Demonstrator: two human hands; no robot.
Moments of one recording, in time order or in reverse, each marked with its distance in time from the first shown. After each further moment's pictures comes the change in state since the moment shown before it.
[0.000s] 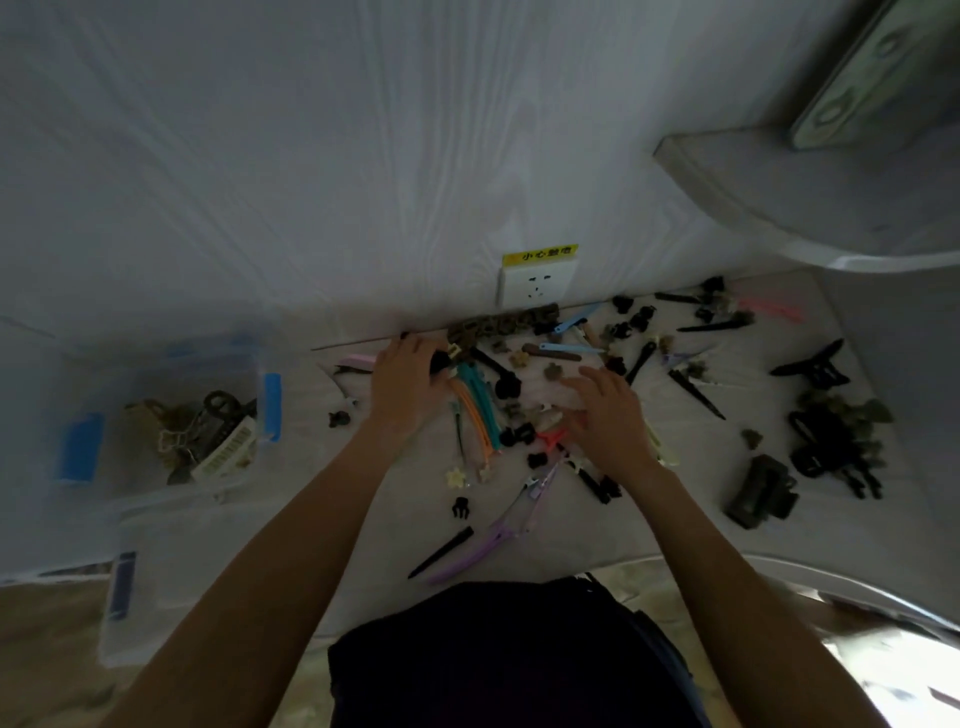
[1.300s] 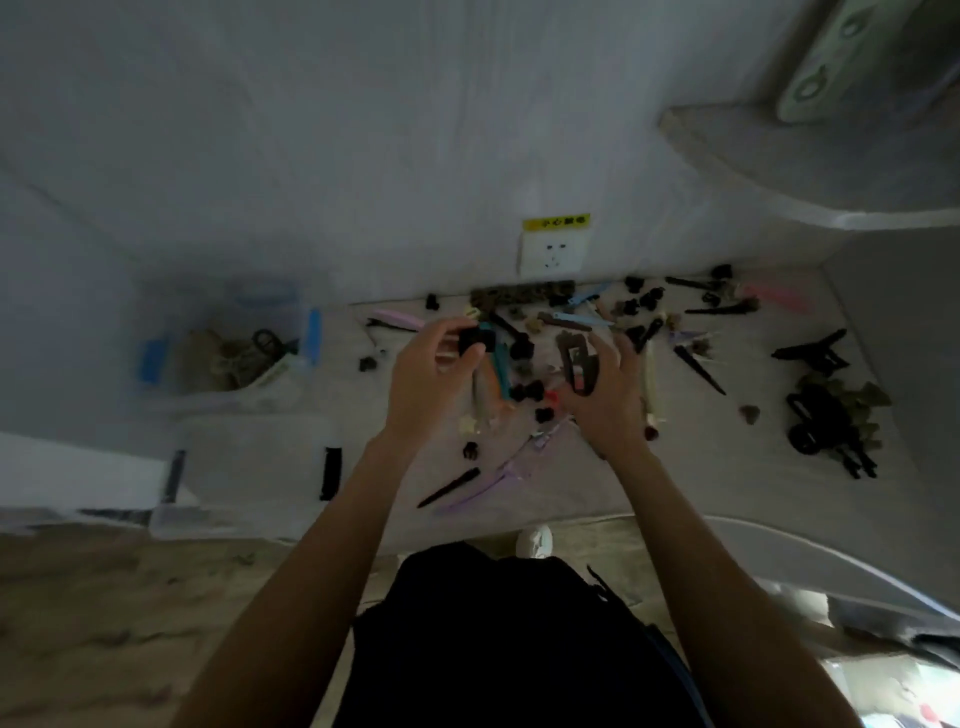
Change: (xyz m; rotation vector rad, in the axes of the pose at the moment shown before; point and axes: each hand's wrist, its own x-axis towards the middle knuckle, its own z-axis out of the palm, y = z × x) left_hand -0.095 0.088 -0.042 -0.707 0.171 -0.054; right_hand -0.068 -0.026 -0.042 0.388 0.216 0.192
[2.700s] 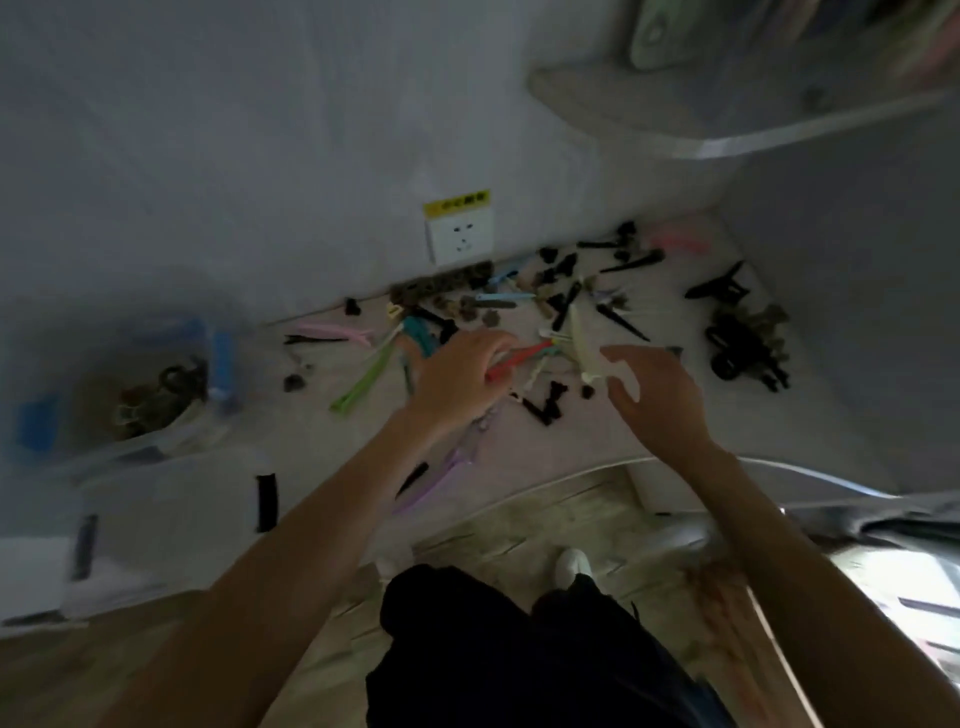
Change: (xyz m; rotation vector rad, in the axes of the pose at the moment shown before) left_hand 0.017 -0.012 0.019 0.441 -0.467 0.365; right_hand -0.036 0.025 -0.038 -0.268 0.141 -0.197
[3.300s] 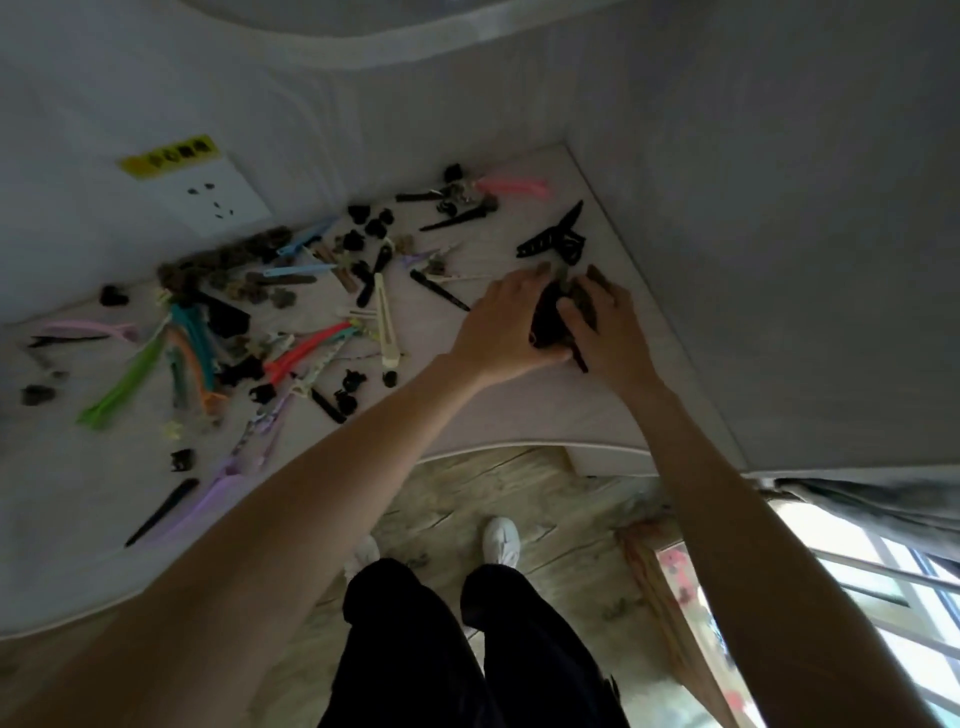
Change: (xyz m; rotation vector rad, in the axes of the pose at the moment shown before) left_hand 0.157 0.184 0.211 0.036 -0.146 0.027; right_hand 0.034 0.241 -0.048 0.282 -0.133 0.356
